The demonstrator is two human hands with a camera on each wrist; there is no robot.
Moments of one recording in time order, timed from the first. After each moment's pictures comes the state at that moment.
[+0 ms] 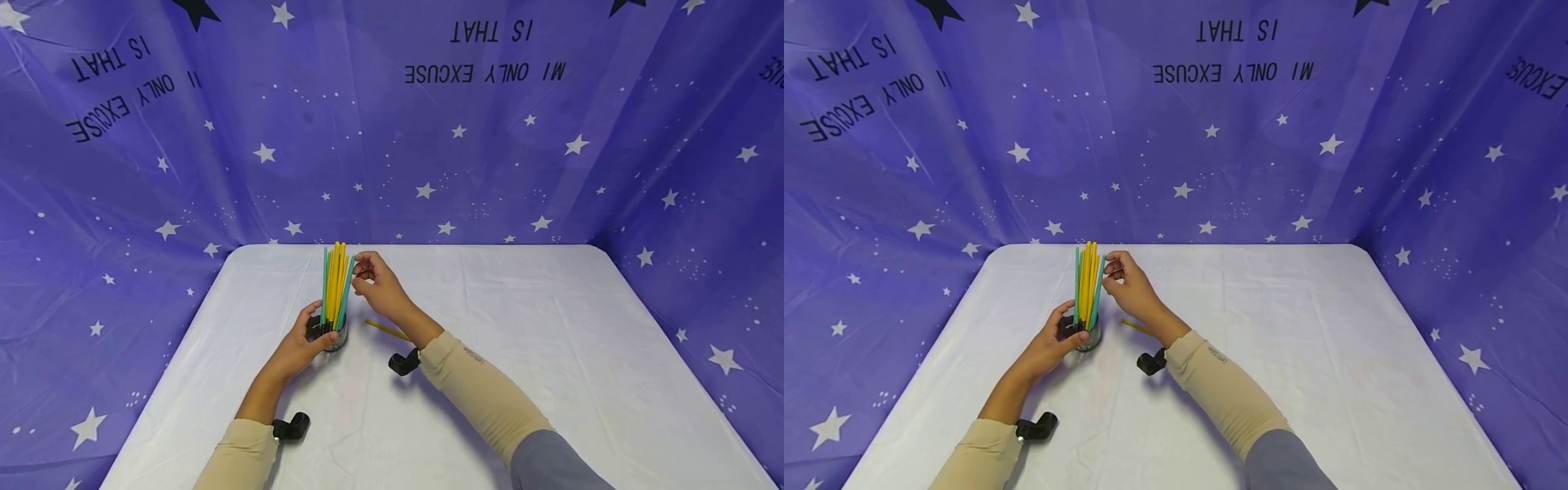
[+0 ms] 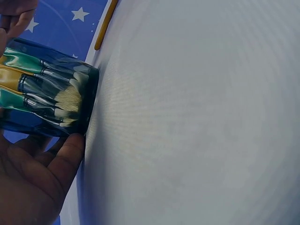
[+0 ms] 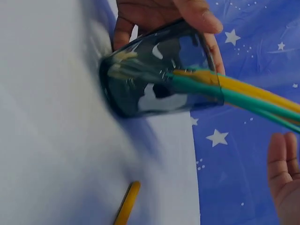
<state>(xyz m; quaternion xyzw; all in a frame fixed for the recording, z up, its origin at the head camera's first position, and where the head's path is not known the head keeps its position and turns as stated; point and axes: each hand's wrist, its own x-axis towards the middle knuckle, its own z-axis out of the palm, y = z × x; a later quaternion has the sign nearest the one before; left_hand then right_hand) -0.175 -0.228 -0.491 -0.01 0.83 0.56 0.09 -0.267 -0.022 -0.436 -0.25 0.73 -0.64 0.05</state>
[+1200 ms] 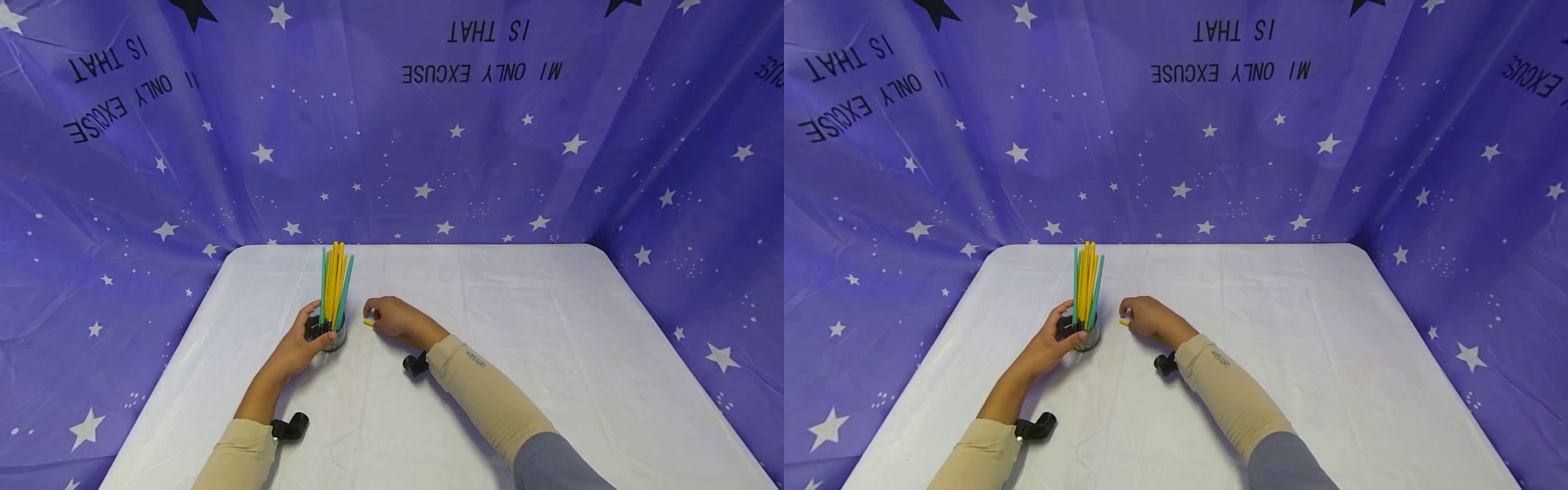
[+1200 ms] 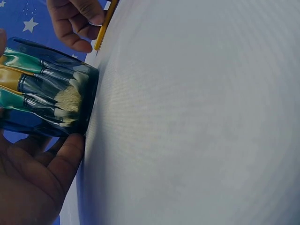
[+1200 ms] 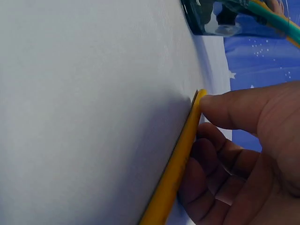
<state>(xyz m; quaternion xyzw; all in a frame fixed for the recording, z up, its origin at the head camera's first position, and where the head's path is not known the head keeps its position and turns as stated) -0.172 -0.227 -0.486 0.00 0.84 0.53 0.09 -0.274 0.006 -0.479 -0.31 0.90 -0.25 0.19</state>
